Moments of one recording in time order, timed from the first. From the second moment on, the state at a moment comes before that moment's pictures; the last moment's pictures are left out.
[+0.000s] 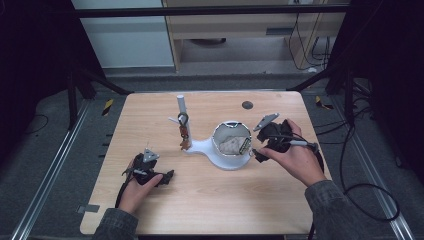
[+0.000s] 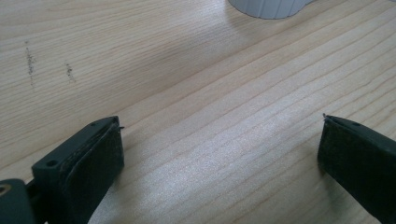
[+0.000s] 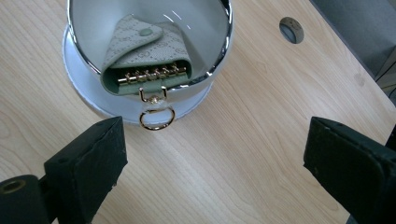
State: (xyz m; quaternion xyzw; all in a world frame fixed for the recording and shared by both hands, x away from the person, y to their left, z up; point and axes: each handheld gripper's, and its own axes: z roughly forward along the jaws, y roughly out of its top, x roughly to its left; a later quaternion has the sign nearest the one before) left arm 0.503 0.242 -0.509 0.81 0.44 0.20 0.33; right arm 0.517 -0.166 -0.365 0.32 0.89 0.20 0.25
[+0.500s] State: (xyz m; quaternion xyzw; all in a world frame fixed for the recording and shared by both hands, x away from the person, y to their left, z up) left arm 0.503 0.242 -0.509 0.81 0.44 0.20 0.33; right arm 0.510 -0.199 -0.381 0.38 0.85 0.25 0.27
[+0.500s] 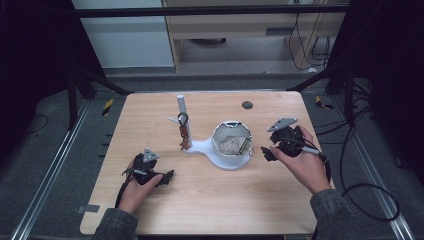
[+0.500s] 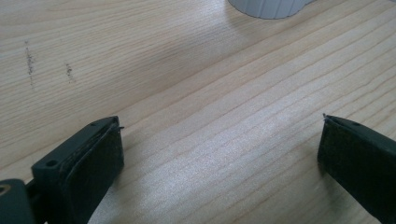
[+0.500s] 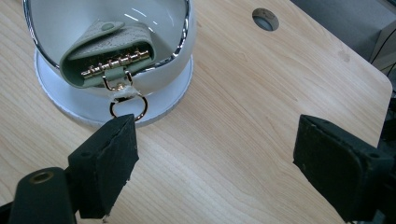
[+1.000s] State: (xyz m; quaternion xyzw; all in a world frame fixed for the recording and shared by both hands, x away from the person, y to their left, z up) left arm 0.503 0.242 -0.509 0.81 0.44 0.20 0.33; right arm 0.495 -0.226 -0.430 0.43 0.81 0.30 0.25
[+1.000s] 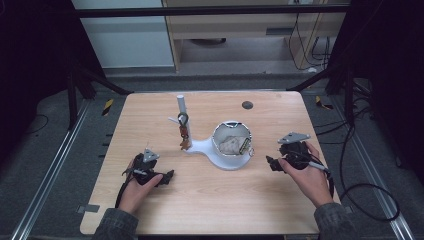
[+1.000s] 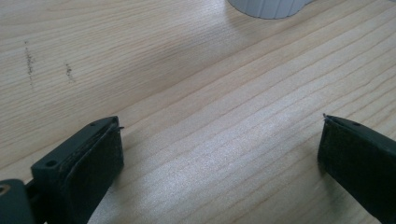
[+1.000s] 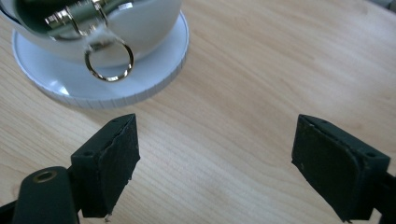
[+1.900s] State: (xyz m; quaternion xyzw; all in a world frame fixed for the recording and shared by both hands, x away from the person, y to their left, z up) left arm 0.503 0.242 -0.509 0.81 0.44 0.19 0.33; right arm 0.507 -0.242 -0.494 0.50 0.79 0.29 0.20
